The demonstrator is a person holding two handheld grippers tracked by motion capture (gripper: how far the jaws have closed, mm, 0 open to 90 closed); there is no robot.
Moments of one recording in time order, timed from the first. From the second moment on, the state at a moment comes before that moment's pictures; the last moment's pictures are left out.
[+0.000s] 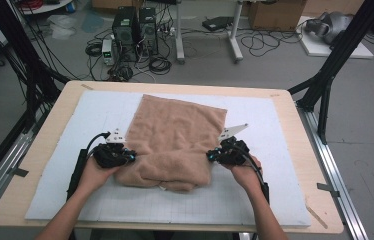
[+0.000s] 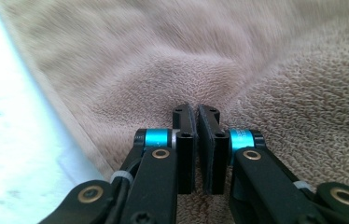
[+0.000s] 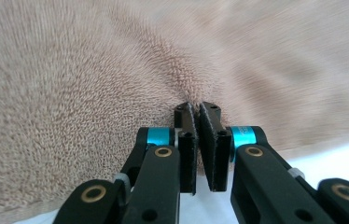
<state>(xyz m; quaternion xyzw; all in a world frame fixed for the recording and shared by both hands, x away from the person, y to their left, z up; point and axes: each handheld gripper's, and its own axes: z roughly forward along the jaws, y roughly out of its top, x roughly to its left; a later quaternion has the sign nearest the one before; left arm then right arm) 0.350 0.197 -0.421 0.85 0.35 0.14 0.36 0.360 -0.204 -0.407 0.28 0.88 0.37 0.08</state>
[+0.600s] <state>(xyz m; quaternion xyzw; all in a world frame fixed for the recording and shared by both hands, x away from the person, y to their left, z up) 0.409 0.199 -0.412 0.81 0.41 0.15 0.38 0.419 -0.209 -0.403 0.33 0.87 0.34 0.10</state>
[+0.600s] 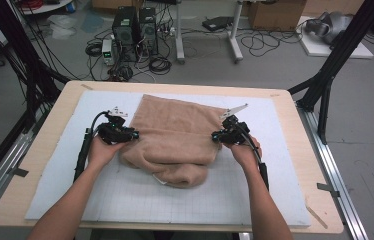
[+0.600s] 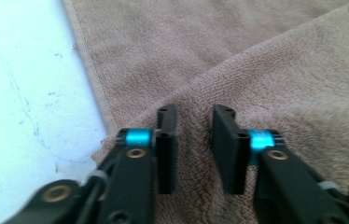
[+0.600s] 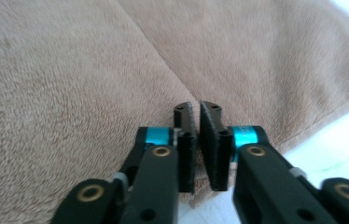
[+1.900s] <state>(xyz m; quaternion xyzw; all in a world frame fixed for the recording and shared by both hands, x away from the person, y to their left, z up) 0.318 0.183 -0.402 0.86 0.30 0.09 0.41 0.329 -0.164 -0.393 0.22 0.89 0.39 0.05</state>
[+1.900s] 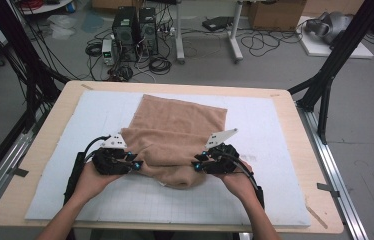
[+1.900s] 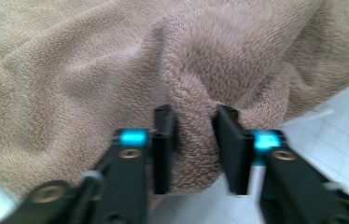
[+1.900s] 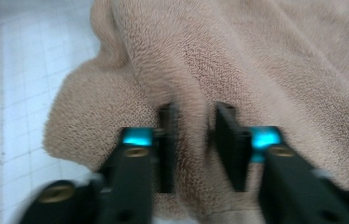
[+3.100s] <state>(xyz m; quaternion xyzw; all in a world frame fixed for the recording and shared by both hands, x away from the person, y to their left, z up) 0.386 0.183 -0.378 0.83 0.36 0.15 0.41 0.394 -0.202 -0.380 0.32 0.86 0.38 0.12</state>
